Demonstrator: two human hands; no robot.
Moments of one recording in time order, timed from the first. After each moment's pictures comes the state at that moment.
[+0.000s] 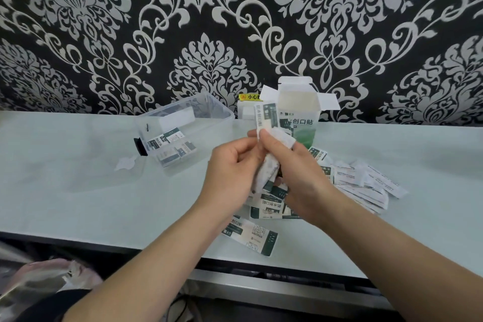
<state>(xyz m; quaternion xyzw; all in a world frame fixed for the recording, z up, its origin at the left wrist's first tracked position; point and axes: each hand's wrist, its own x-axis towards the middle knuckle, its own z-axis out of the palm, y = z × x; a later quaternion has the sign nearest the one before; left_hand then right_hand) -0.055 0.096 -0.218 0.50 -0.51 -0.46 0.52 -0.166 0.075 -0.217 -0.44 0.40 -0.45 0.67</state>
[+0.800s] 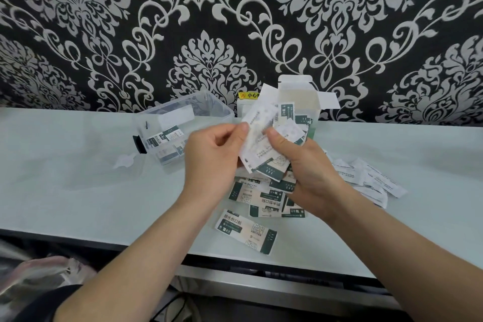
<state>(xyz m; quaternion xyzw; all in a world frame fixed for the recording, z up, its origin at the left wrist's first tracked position) -0.041 0.090 -0.208 0.56 -0.51 -0.33 0.57 -0.176 0.069 -0.220 -0.36 0.37 -0.48 0.71</state>
